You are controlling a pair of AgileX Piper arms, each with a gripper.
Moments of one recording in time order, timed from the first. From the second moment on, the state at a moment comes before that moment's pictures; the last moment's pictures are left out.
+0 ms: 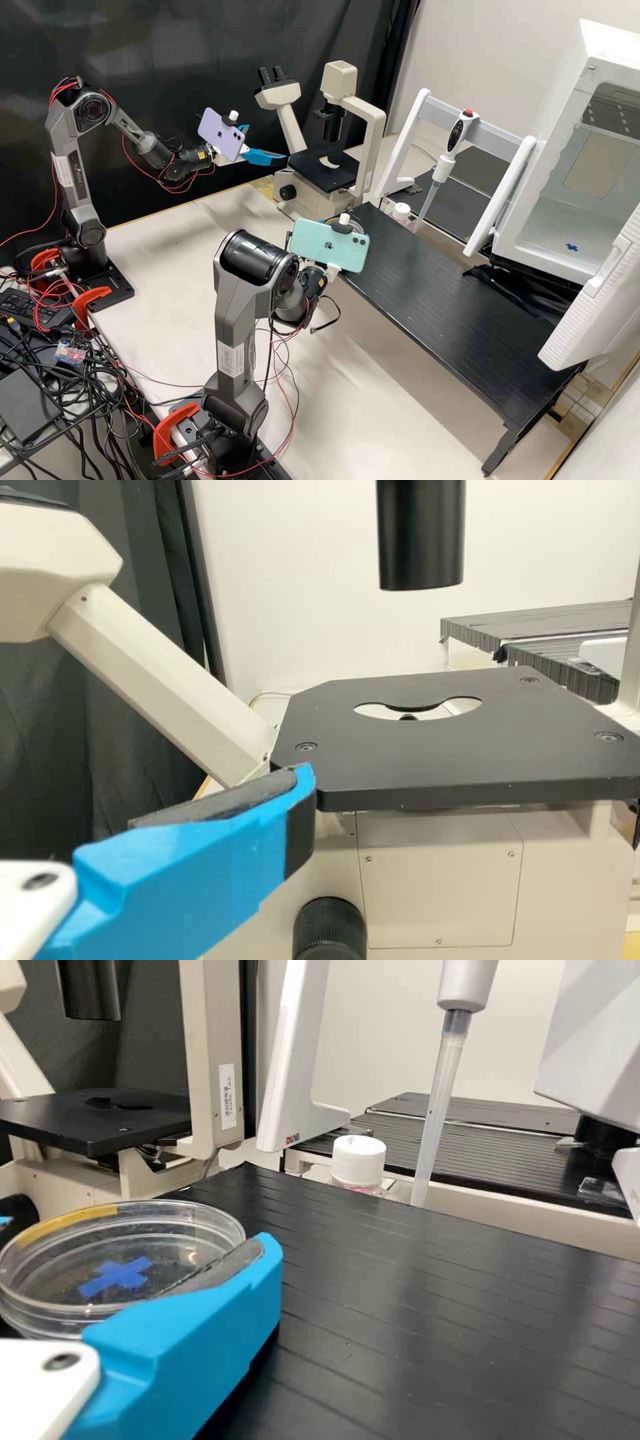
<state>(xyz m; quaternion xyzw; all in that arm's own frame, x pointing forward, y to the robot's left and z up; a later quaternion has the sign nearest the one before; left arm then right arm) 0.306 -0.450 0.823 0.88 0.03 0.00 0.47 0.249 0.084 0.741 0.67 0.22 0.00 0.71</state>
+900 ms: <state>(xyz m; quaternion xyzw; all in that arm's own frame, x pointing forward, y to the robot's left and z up) 0.306 -0.450 0.823 0.88 0.03 0.00 0.47 0.172 0.087 0.831 0.69 0.13 0.20 0.68</state>
